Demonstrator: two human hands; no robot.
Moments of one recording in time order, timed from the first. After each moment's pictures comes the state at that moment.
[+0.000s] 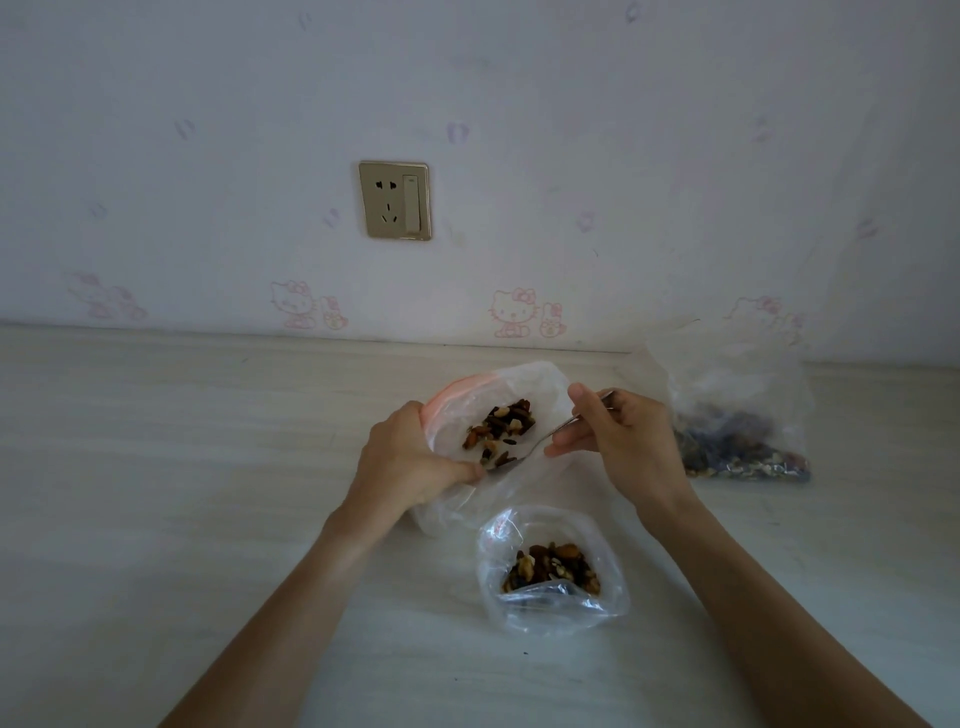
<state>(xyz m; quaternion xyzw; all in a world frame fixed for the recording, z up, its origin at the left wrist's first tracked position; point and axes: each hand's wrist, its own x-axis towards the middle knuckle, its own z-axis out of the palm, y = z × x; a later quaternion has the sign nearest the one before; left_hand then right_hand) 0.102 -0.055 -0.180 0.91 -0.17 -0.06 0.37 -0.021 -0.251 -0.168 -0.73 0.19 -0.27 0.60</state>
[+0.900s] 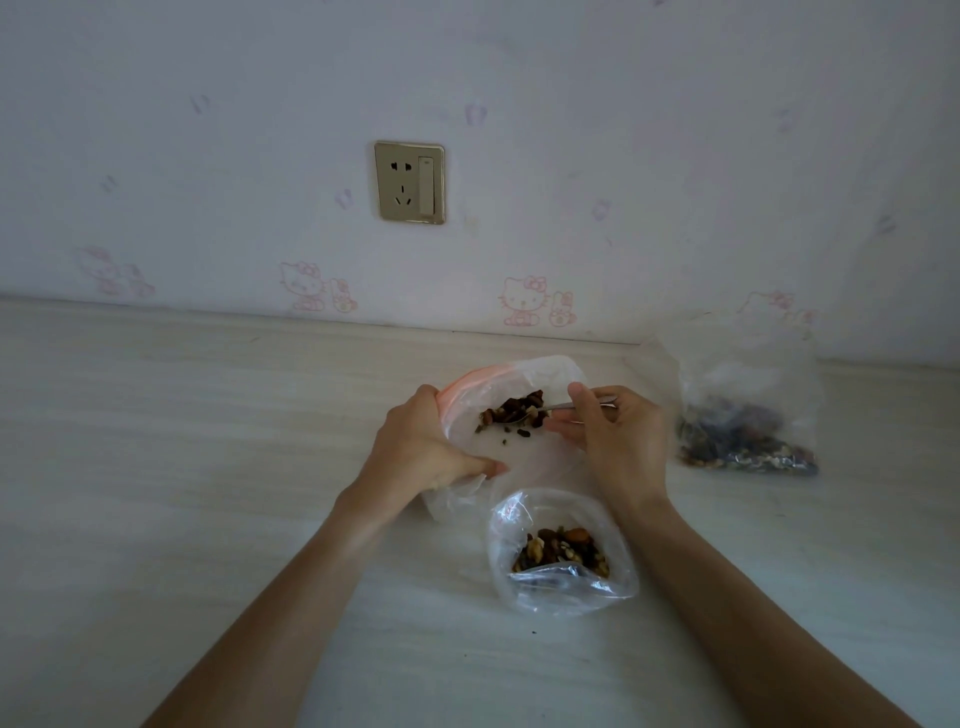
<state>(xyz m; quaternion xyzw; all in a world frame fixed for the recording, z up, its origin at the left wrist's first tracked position) 0.097 -0.056 -0.176 0.92 -0.18 -0.08 0.34 -0.011 -0.228 -0.183 -0.67 0.24 -0.34 0.62</state>
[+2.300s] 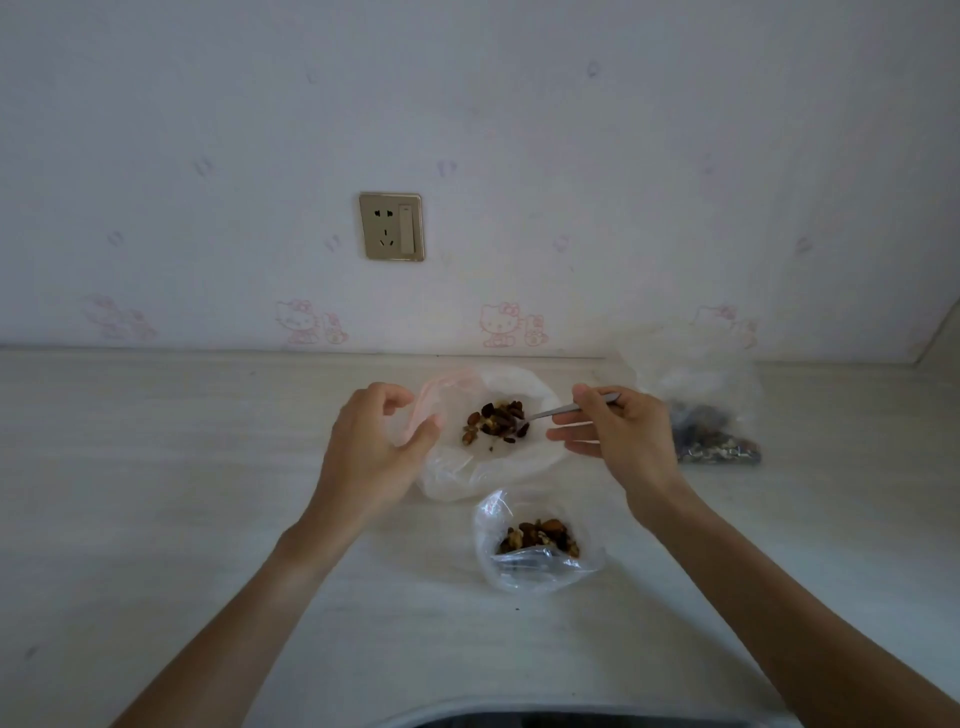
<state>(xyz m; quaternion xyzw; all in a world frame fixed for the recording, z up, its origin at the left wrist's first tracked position) 0.071 -0.012 -0.159 0.84 -0.25 0.11 0.46 -0.051 -0.241 -0.147 -0.66 0.22 -0.28 0.66</state>
